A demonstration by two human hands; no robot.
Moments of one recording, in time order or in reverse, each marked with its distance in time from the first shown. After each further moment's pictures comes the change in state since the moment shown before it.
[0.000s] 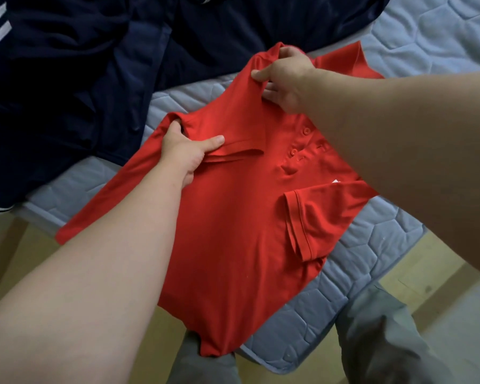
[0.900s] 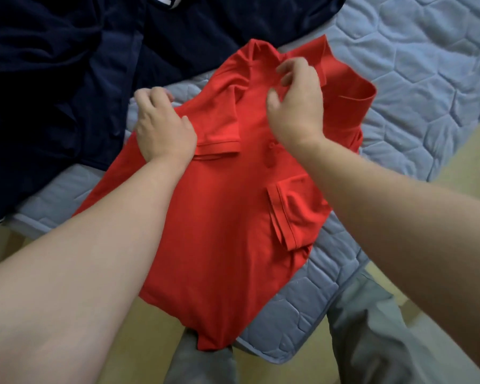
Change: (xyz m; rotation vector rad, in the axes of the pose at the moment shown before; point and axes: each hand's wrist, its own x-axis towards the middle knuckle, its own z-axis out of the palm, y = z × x) left_hand -0.029 0.041 0.023 0.932 0.424 0.597; right_hand -0.088 0.043 -0.058 -0.689 0.424 -0.682
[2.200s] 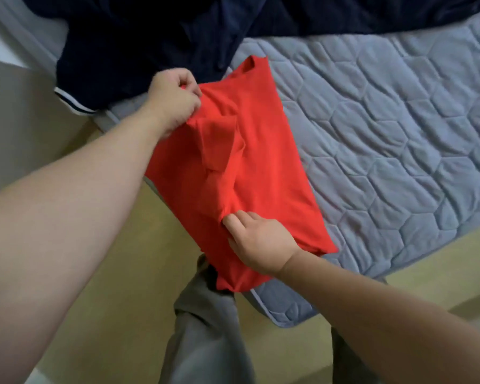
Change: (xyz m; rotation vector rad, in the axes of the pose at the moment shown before) left_hand -0.050 -0.138 -0.106 -0.644 -0.283 -0.322; right_hand -0.275 -0.022 0.039 -0.347 -0.929 -0.850
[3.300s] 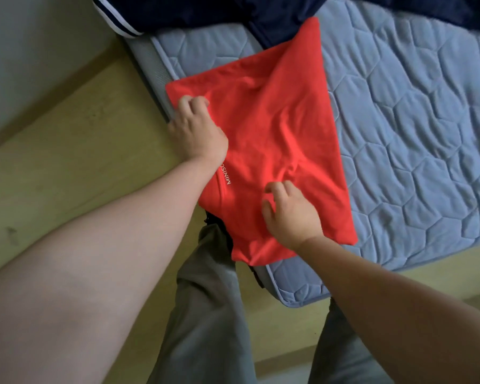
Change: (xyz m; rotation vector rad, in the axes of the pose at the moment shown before) left_hand -0.092 -0.146 0.019 0.468 0.492 -0.141; right_hand 0.014 -0.017 0.060 -0.001 0.054 0.360
